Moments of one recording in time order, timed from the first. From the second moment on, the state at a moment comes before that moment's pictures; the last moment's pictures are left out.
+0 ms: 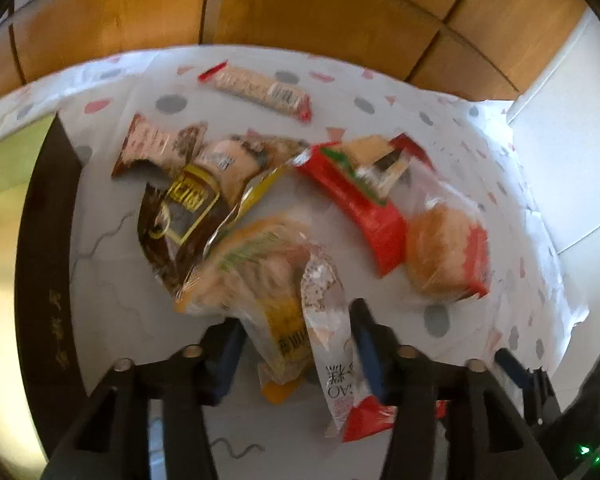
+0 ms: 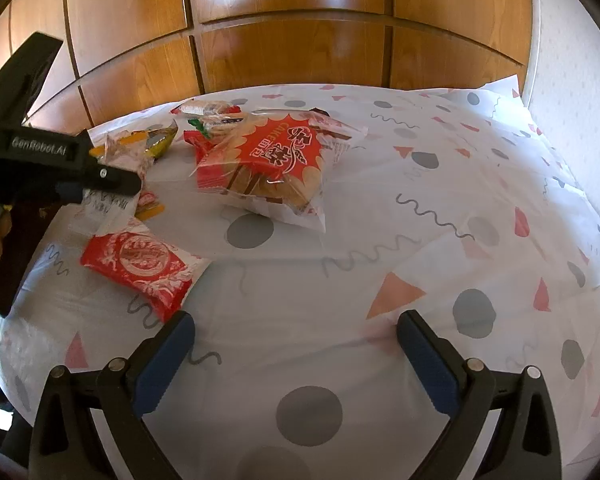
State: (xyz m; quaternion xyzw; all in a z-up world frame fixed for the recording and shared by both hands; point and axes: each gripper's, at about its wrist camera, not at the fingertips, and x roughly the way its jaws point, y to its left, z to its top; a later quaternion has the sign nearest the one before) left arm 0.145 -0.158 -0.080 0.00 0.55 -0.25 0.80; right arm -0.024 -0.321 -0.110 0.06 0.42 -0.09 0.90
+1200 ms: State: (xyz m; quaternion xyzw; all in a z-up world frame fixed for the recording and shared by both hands) left arm 0.115 -0.127 -0.037 0.05 0.50 -0.18 0.85; right arm 0.006 -0.276 -0.072 -0.03 0.44 0.14 0.88
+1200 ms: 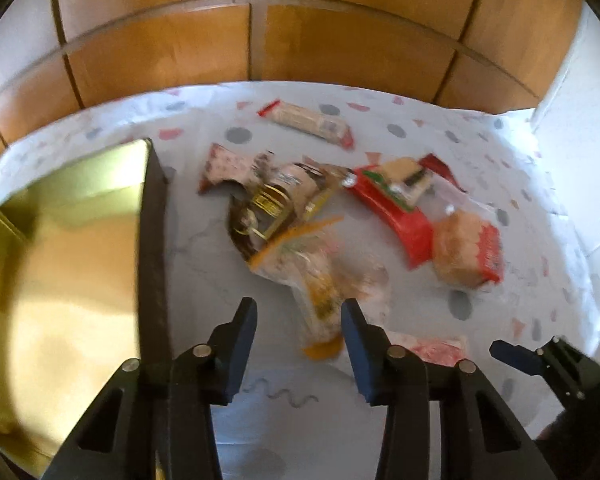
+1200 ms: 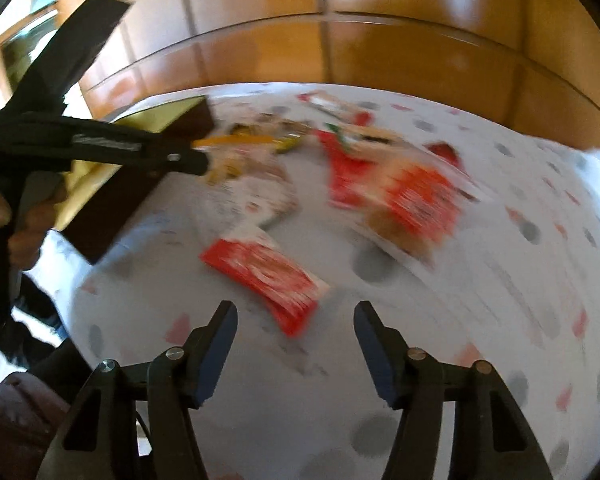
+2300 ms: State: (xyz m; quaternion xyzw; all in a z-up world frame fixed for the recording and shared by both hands) left arm 0.126 -0.140 -0.055 0.00 0.48 -0.25 0.84; right arm -0.003 -0.301 -0.084 0.07 0.47 0.14 0.87
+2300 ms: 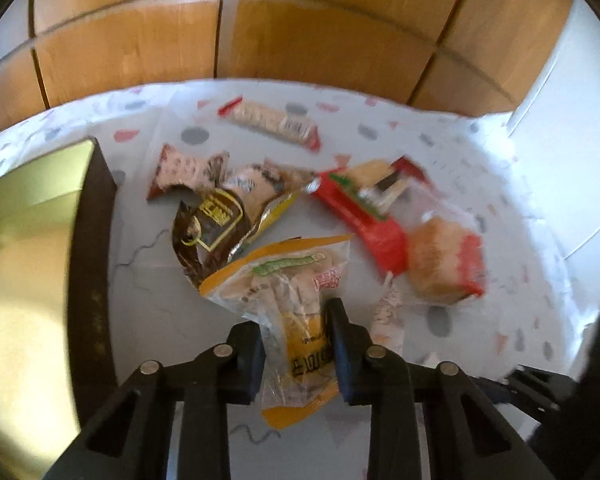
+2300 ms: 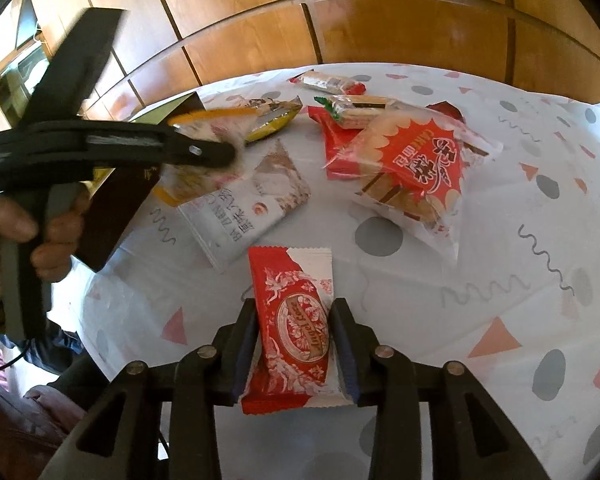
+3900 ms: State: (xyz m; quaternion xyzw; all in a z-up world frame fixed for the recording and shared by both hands) left arm 0.173 0.012 -0.038 -0.02 0.46 -0.06 0.88; right arm 0.009 -0.278 -0.090 -0.02 0.49 0.06 0.87
